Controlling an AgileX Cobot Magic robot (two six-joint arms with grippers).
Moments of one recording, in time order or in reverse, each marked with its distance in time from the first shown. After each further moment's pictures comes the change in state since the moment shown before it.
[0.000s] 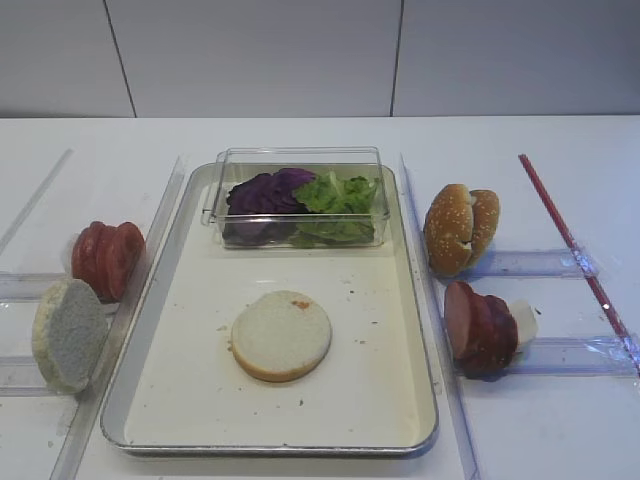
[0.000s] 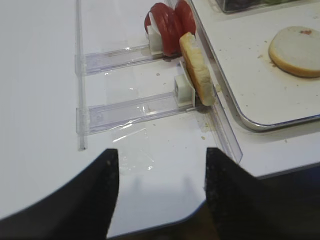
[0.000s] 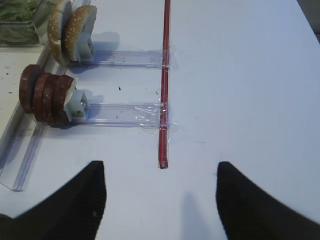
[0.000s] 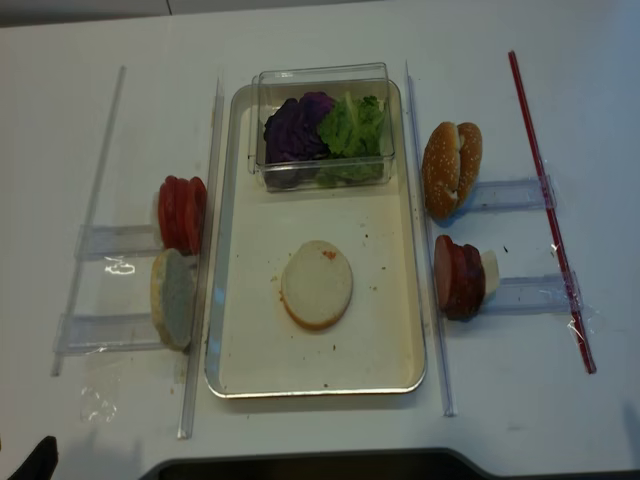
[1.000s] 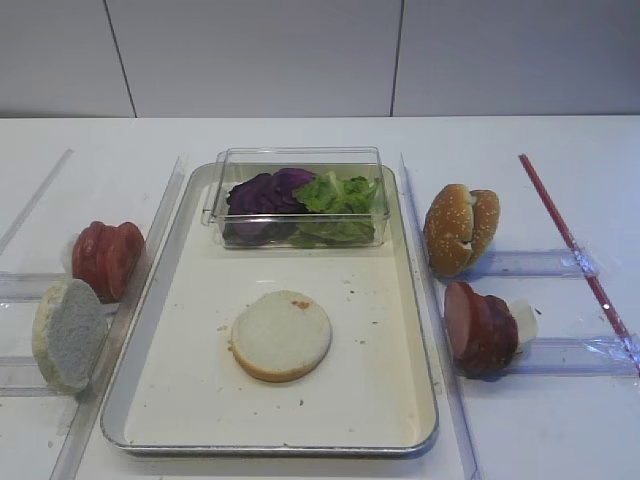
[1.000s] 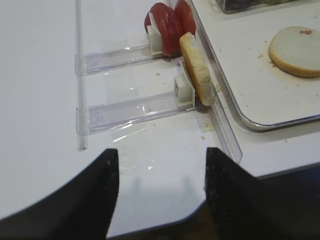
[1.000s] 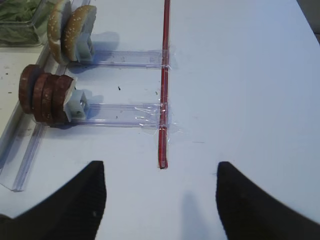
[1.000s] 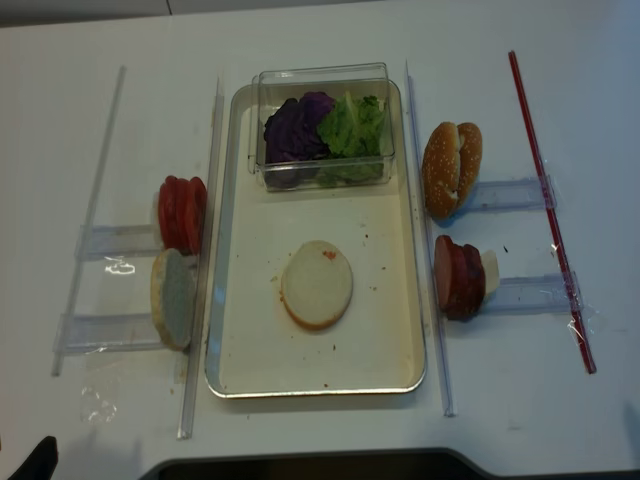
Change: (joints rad) left arm 0.000 0.000 0.000 0.000 0.000 0.000; right arm 0.000 0.000 0.000 0.000 0.000 0.000
